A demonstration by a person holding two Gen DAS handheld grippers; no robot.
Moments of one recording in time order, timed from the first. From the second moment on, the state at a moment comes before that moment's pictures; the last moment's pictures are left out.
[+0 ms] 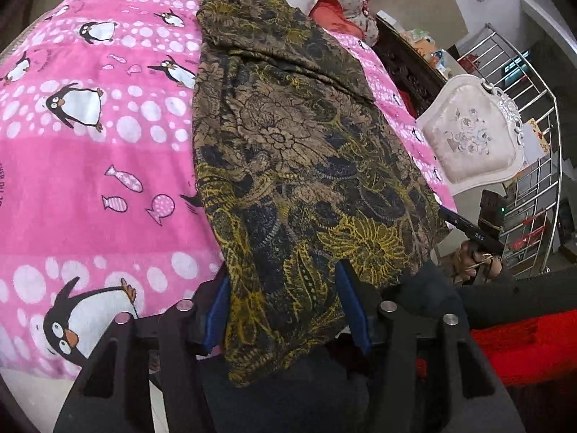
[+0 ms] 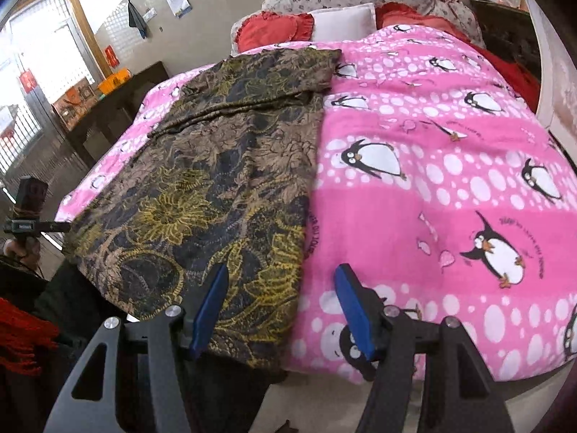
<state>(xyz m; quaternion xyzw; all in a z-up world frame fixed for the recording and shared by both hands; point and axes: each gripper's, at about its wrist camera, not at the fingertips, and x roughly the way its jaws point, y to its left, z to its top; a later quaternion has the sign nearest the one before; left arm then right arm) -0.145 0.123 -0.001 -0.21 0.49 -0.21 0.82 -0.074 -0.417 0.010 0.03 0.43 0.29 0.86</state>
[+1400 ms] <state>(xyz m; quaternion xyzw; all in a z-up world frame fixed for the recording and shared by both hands) -0.176 0.122 0.100 -0.24 0.37 -0.28 0.85 -0.117 -0.493 0.129 0.19 0.26 0.40 0.86</state>
